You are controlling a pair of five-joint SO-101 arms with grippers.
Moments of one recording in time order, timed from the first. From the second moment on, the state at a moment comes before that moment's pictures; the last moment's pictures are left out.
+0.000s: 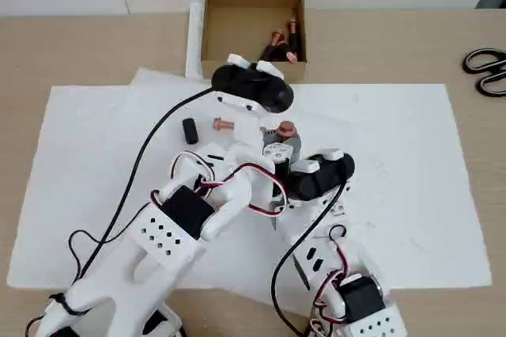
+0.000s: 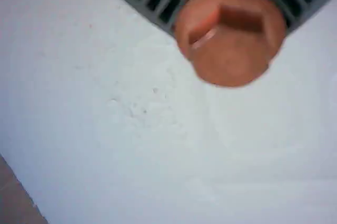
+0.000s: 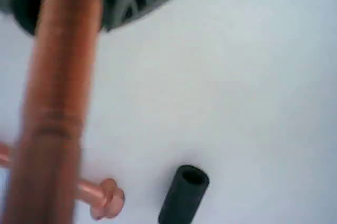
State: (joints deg) left arm 35.9 -34.2 39.1 41.4 25.2; right arm -26.5 -103.0 93.5 42.6 -9.5
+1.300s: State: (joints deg) left arm 36.0 -31.0 42.8 41.8 24.0; right arm -26.5 -102.9 93.7 42.4 -9.5
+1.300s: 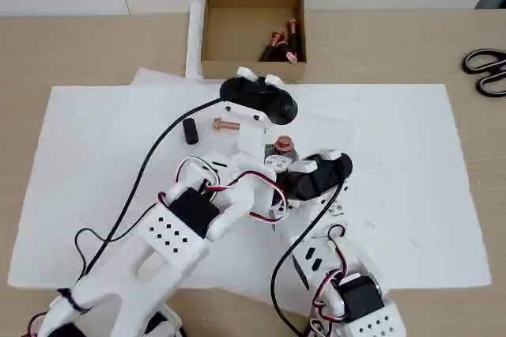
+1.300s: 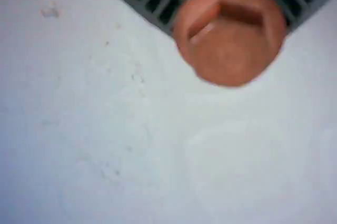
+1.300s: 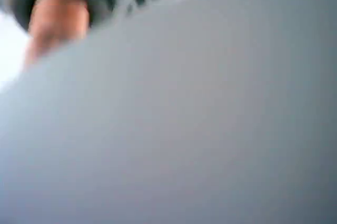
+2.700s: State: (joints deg) left arm 37.3 -34.2 38.3 60.7 24.0; right arm -25.8 -102.9 93.6 42.4 -9.5
